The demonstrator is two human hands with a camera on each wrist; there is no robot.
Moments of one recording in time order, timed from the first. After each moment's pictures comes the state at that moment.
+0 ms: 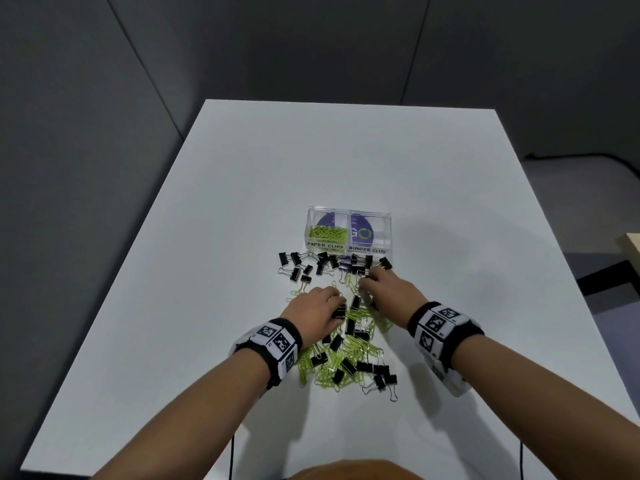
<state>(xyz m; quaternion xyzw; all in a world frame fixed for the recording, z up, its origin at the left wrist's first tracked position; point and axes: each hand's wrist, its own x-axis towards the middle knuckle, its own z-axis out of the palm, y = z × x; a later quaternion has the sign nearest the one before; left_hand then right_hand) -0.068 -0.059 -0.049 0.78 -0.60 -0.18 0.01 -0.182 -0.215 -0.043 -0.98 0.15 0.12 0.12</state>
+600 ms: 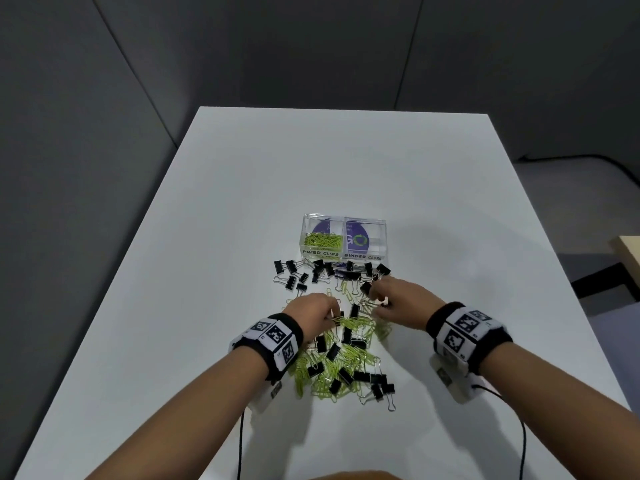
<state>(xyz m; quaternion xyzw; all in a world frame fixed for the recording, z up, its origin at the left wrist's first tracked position) -0.060 -0.077 -0.031 0.79 -0.52 -0.31 0.04 -0.192 -0.234 -0.017 -0.95 0.15 0.16 0.22</state>
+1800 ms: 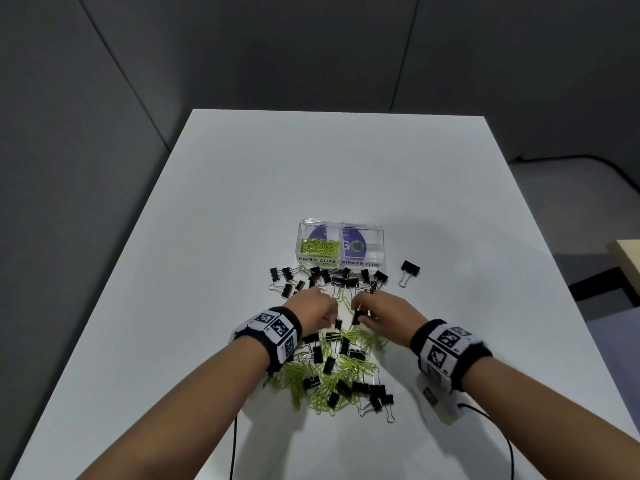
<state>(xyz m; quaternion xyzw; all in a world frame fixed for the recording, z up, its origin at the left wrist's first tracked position) -0.040 -0.097 -0.041 0.74 -0.61 -0.27 0.00 -0.184 -0.215 -0.027 -0.95 0.15 0.12 0.25</state>
